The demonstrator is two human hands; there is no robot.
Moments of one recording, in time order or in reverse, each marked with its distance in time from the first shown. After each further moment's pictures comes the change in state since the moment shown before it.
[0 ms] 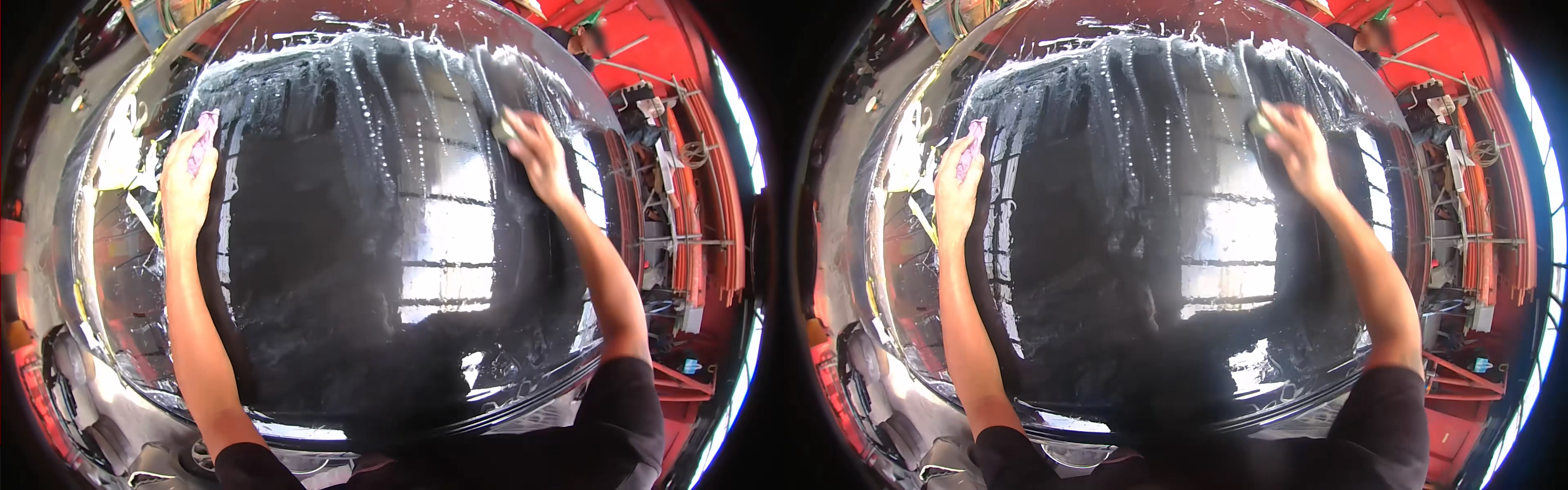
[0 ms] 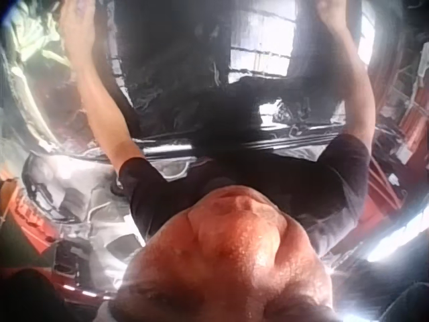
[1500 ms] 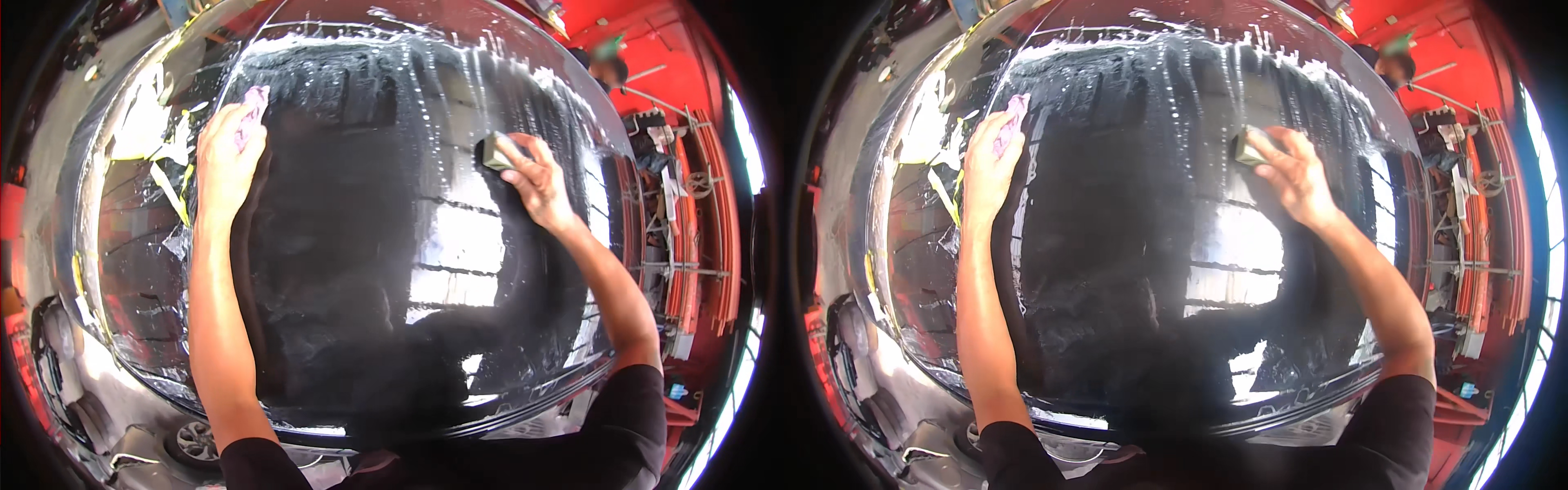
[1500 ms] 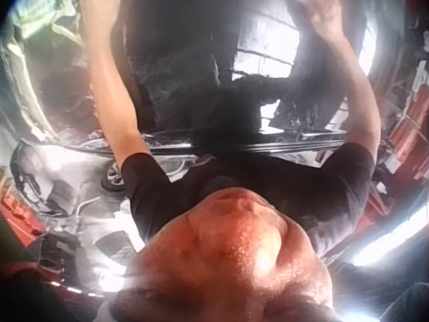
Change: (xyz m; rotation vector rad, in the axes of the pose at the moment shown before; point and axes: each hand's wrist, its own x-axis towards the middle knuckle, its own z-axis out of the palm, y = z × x) left_hand 0.002 -0.011 0.000 0.027 0.035 0.090; right_hand 0.031 -0.059 0.035 0.063 -0.092 -0.221
